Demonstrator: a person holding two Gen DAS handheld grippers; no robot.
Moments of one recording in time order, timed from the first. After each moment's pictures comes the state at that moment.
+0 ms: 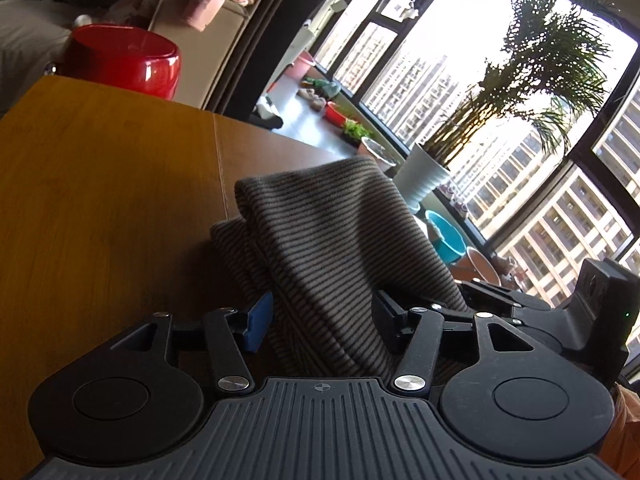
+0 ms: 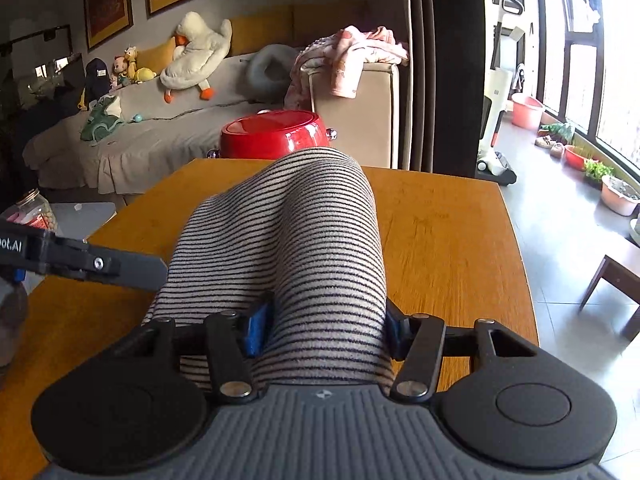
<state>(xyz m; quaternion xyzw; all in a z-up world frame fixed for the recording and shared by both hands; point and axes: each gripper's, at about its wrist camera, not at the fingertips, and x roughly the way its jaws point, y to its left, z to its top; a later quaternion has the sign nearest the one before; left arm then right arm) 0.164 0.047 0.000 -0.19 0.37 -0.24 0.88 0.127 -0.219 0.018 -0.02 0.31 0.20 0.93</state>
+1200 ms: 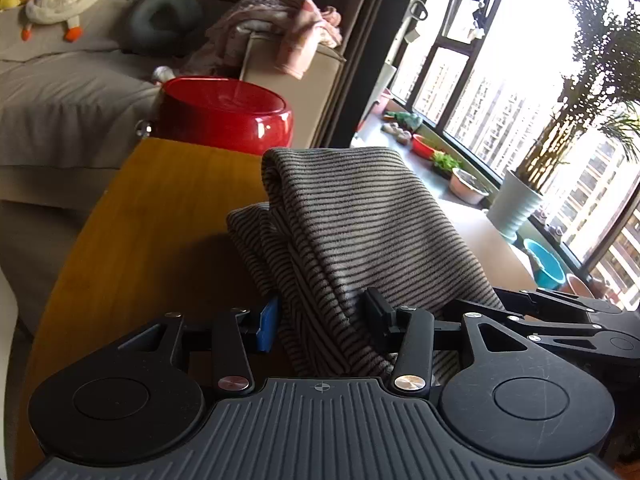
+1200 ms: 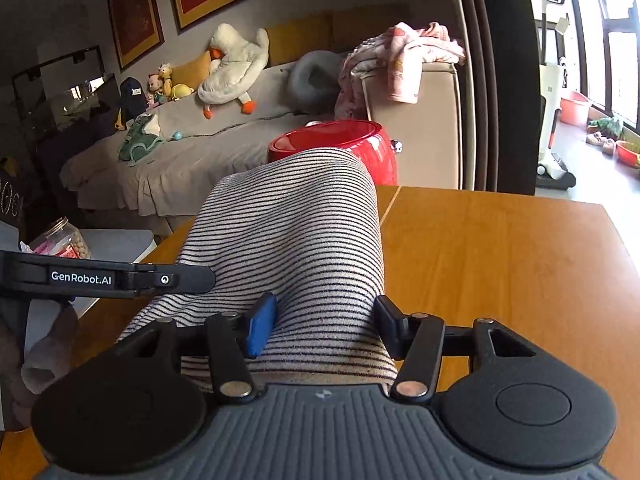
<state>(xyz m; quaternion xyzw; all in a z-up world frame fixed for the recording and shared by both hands) 0.222 0.125 -0.008 -0.13 0.33 -0.11 0.93 0.217 -0.136 -0.001 0.02 0.29 0.27 0.92</state>
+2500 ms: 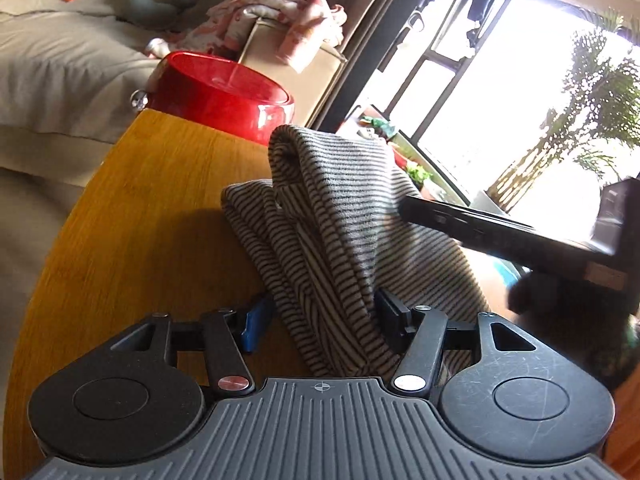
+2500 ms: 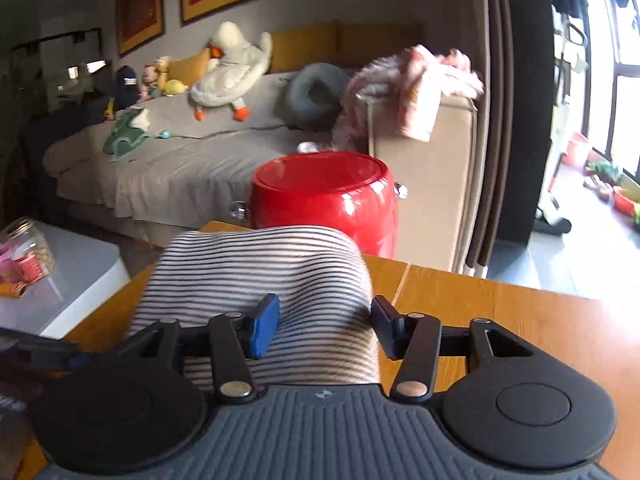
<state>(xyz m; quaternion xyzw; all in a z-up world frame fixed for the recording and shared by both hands) 0.245 0.166 -0.029 -0.20 0.33 -0.16 0.91 0.287 -0.089 0.020 -0.03 0.25 0.27 0.93</state>
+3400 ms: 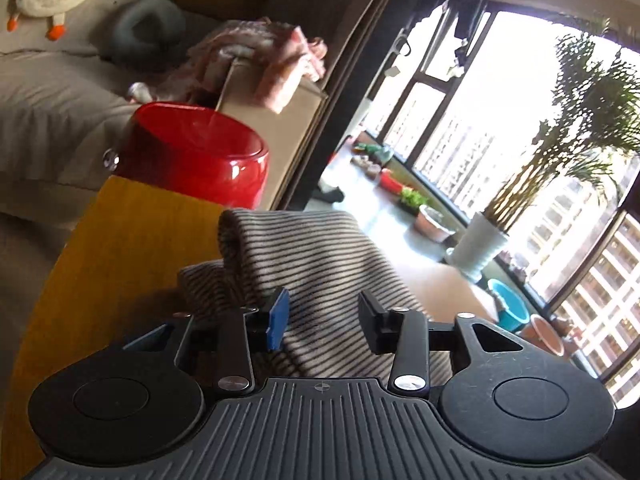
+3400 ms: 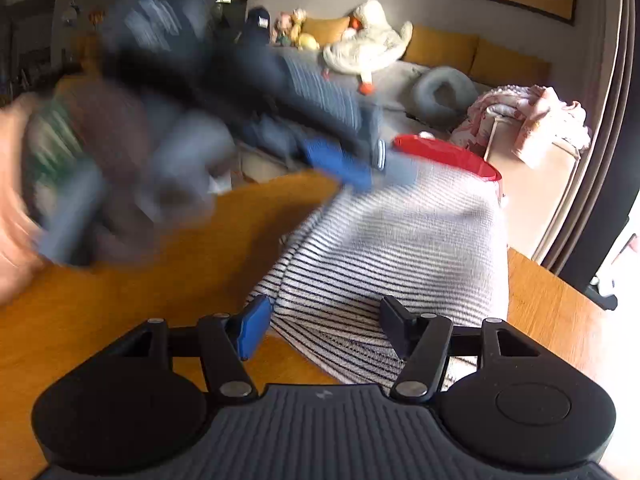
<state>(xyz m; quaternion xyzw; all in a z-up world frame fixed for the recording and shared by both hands) 0.279 0.142 0.002 -0.18 0.29 -0.14 0.93 0.164 -0.093 0.012 -0.15 0.24 0.40 0.87</state>
